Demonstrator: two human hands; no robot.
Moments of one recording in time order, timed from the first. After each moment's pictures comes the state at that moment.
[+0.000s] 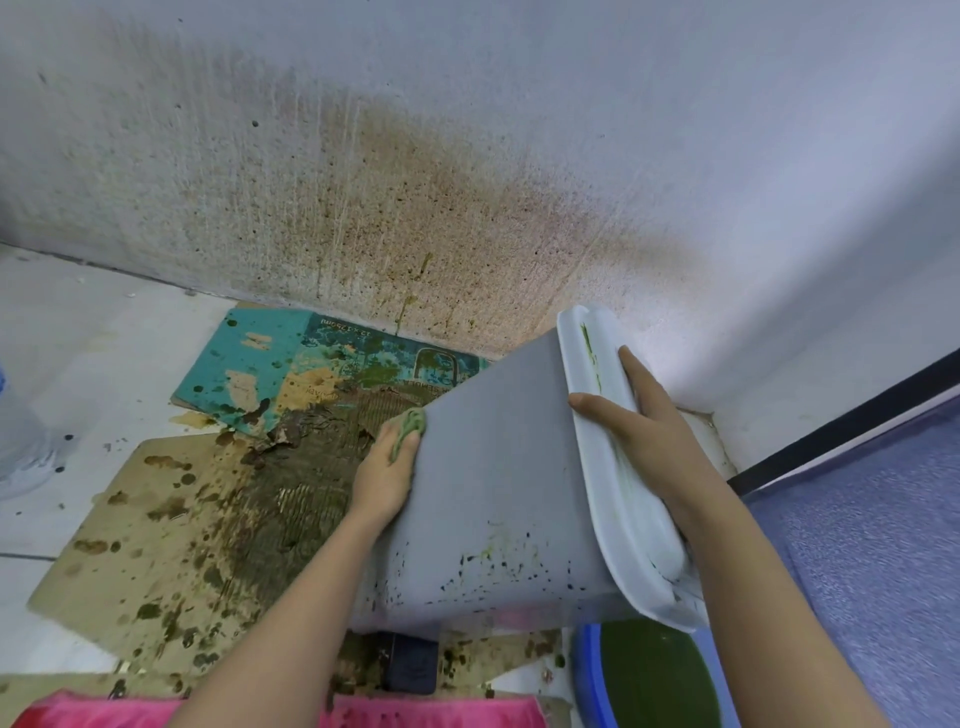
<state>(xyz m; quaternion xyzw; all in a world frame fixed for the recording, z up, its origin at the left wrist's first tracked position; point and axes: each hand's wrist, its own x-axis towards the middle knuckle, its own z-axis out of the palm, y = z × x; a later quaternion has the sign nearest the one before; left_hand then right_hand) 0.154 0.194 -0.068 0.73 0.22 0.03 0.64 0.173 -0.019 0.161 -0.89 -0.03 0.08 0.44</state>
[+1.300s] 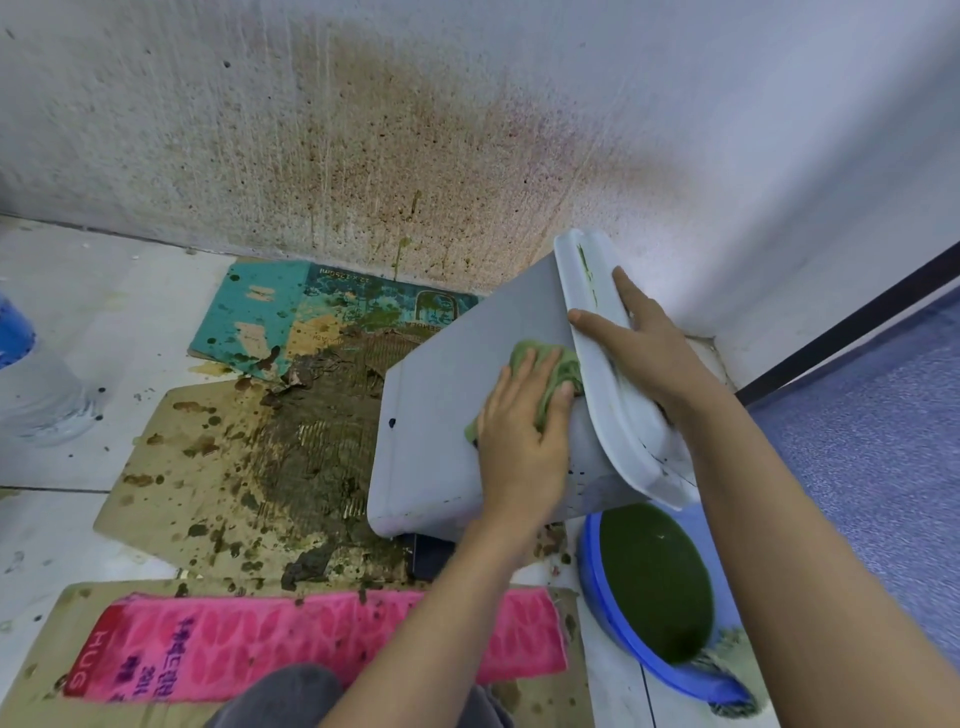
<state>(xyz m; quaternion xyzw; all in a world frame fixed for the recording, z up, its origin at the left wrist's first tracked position) 0.079 0.054 0.053 0.74 0.08 0.20 0.63 0.166 -0.034 0.162 -0.91 -0.07 0.06 0.41</state>
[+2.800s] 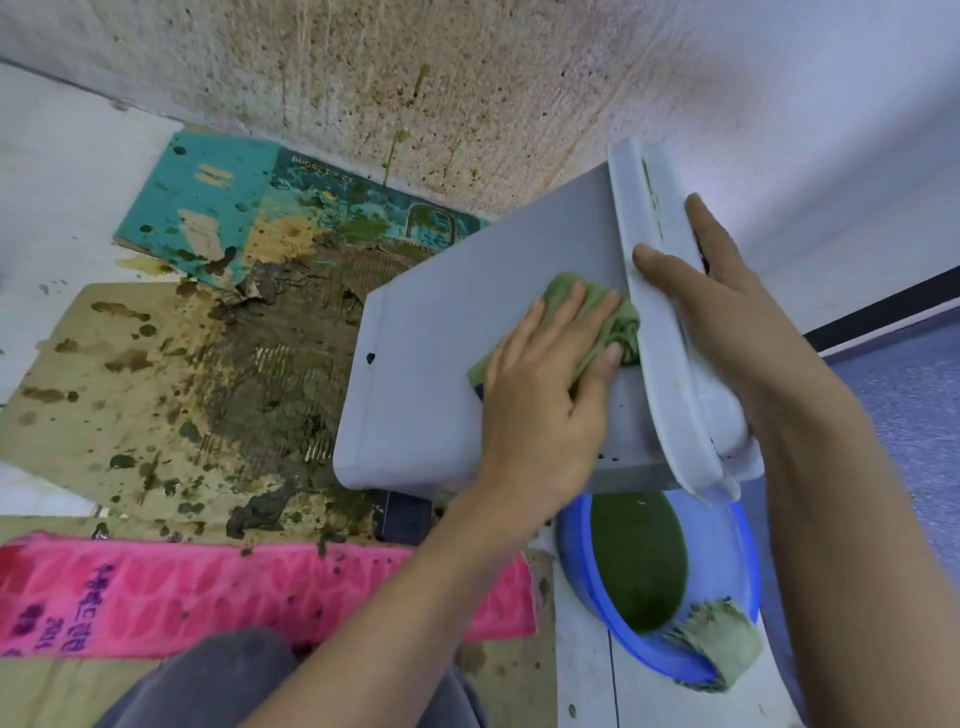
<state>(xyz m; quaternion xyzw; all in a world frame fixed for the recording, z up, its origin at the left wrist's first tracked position) 0.080 0.063 0.061 0.75 0.04 0.19 0.64 0.167 -0.038 0.156 -0.89 -0.05 0.08 0.45</state>
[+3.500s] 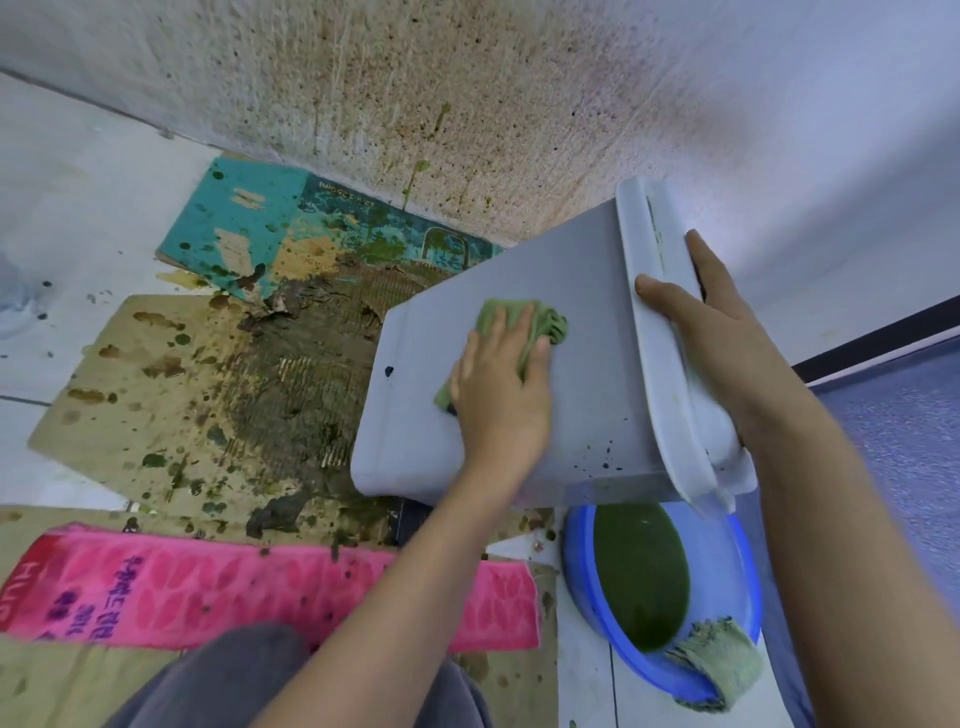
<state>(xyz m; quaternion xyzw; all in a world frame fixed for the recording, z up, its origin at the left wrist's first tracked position) 0.102 0.076 0.026 0.74 0.20 0.13 0.63 0.162 -0.038 0.158 -0.88 -0.04 0.09 0.46</state>
